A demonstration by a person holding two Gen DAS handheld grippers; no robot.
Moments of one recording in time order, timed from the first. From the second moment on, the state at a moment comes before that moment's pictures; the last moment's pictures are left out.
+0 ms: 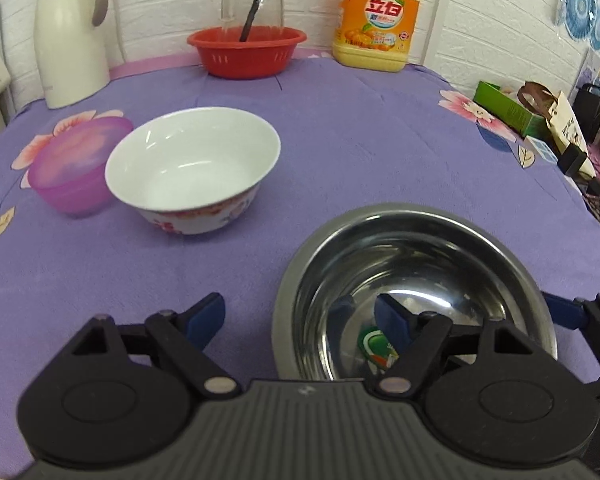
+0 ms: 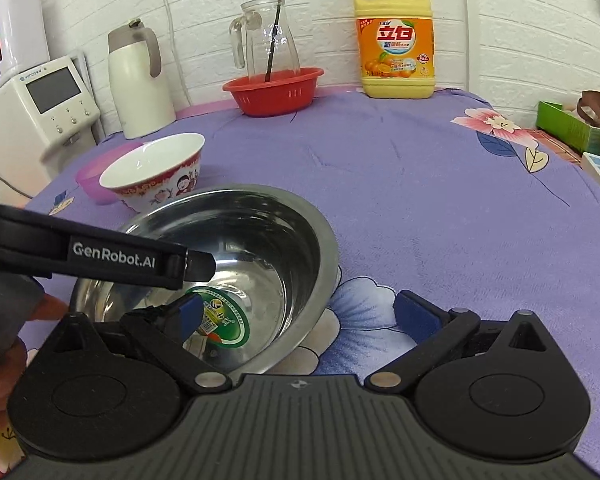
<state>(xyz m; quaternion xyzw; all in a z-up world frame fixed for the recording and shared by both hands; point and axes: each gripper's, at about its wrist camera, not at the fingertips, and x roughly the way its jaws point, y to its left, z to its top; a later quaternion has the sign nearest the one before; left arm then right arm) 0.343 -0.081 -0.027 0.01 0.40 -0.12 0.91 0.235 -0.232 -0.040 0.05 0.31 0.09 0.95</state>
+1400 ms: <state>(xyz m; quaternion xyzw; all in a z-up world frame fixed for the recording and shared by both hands) 0.241 -0.079 -0.009 0.04 0.39 -0.19 0.90 0.153 -0.191 -0.020 0.01 0.31 0.12 0.94</state>
